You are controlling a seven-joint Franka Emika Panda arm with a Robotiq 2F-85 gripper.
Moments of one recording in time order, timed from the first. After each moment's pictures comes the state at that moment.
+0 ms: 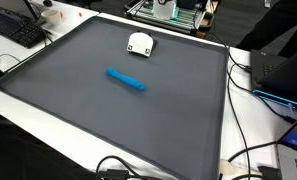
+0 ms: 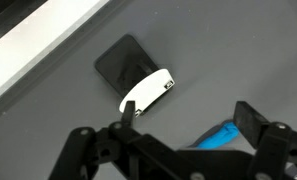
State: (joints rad) arm -0.02 -0.35 0.09 -2.45 0.25 2.06 0.57
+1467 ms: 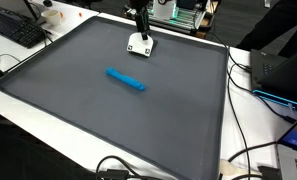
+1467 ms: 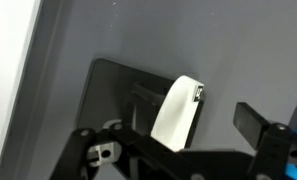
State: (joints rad) arm 0.01 -0.05 0.09 -2.65 0.55 2.60 0.83
